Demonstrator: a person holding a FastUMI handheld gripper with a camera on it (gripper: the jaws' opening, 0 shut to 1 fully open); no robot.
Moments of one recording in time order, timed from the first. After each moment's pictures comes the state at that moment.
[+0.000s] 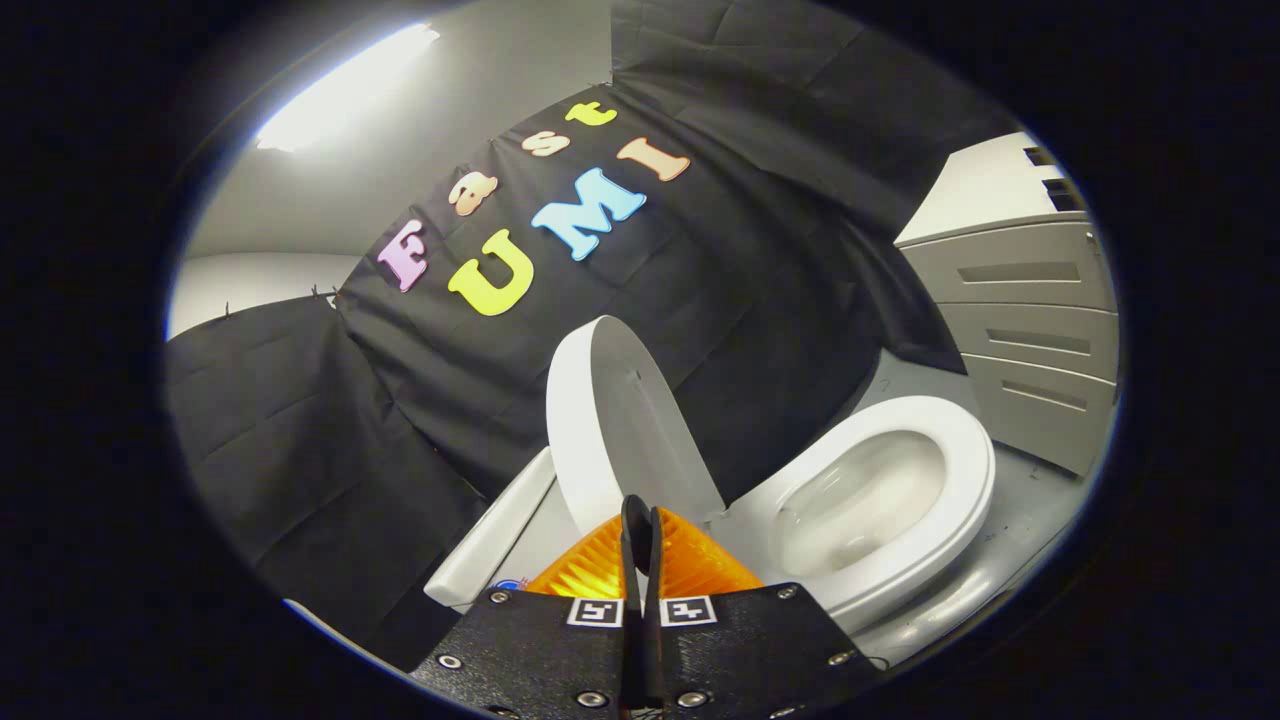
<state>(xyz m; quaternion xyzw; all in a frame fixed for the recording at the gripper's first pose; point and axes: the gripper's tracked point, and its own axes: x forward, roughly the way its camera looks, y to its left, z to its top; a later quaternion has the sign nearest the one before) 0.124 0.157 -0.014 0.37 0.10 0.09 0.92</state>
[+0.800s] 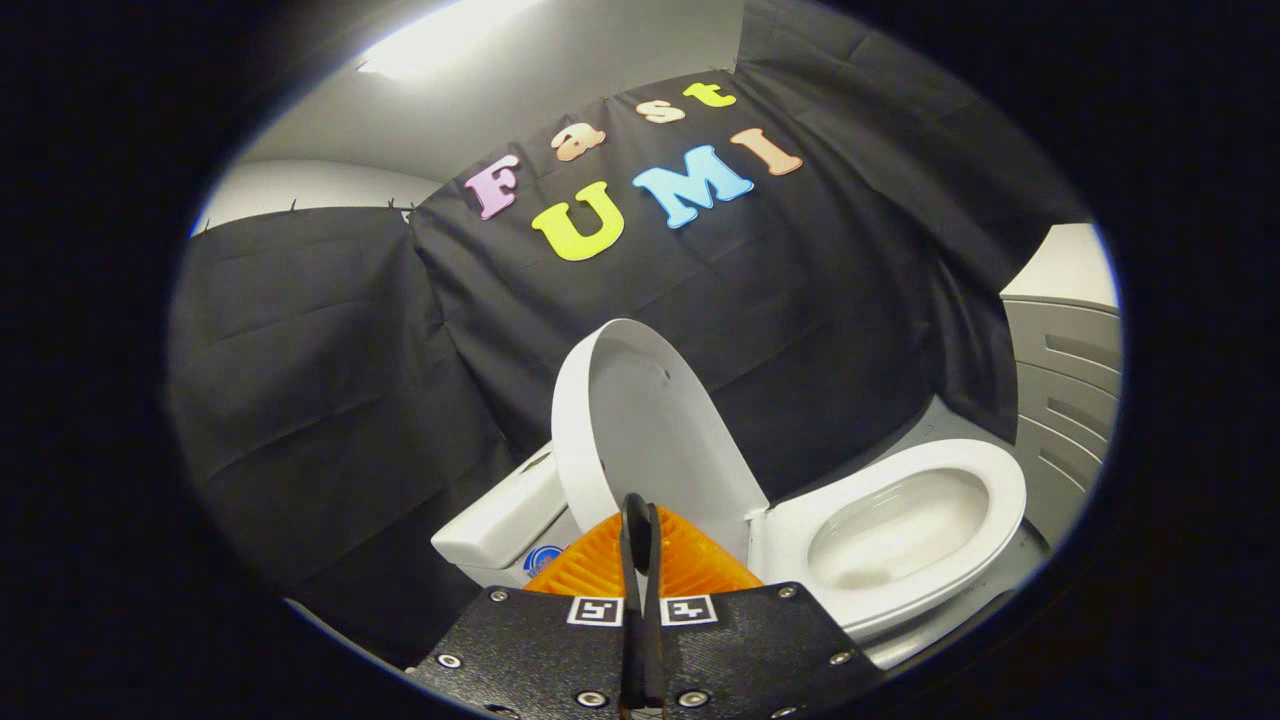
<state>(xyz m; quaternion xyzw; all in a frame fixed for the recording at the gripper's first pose) 0.124 0.231 0.008 0.26 0.09 0.15 0.95</state>
